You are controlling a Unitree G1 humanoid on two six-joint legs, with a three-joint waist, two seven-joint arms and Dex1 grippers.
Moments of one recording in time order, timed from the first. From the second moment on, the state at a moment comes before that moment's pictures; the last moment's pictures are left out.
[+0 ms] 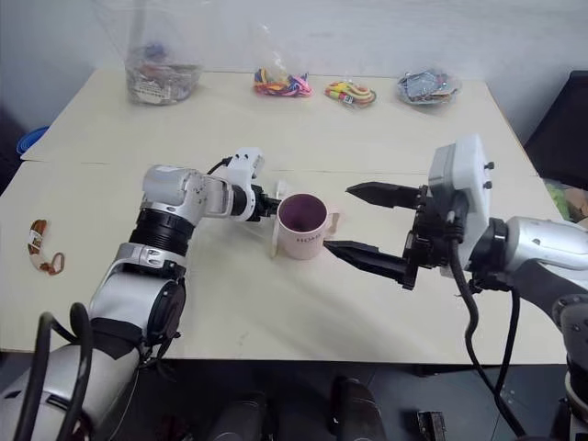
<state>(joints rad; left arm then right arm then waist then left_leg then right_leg) -1.18 0.23 0.00 0.68 -0.27 1.16 -0.27 -0.41 -0.93 -0.32 -0.65 1.15 0.85 0.66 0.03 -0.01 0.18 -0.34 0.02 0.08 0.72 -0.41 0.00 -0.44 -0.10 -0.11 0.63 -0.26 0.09</state>
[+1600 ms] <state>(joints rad) -0.83 0.19 0.03 0.01 -0.52 0.75 -0.57 -0.39 -0.97 -0.32 -0.61 1.04 0.83 0.64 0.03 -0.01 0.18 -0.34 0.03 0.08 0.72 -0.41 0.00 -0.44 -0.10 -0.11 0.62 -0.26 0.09</state>
